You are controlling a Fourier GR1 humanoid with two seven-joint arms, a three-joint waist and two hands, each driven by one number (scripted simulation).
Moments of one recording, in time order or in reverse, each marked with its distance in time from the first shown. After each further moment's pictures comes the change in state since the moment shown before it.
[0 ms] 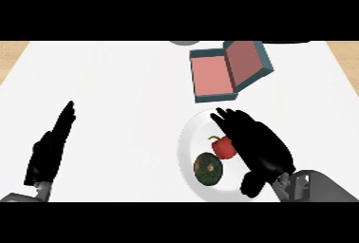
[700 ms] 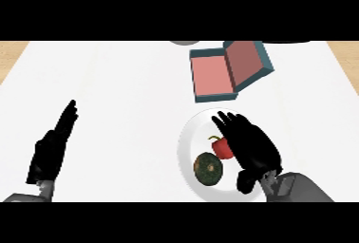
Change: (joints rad) left arm 0.010 -0.087 0.083 -0.017 -0.096 -0.076 0.034; right arm 0.098 0.149 -0.076 0.098 0.221 0.080 -0.052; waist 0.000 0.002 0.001
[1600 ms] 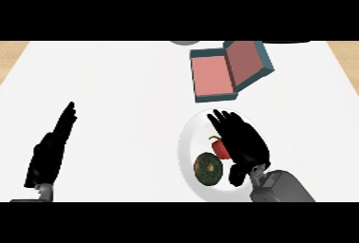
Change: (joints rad) left arm 0.039 -0.104 0.111 -0.043 -0.125 -0.105 0.019; right arm 0.054 0.174 -0.120 0.114 0.216 0.017 -0.153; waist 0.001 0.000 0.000
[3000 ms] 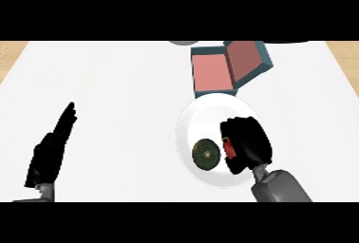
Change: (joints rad) left arm 0.002 -0.082 0.086 -0.002 -0.082 -0.085 -0.004; right arm 0.039 0.047 -0.085 0.095 0.270 -0.252 -0.154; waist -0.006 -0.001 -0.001
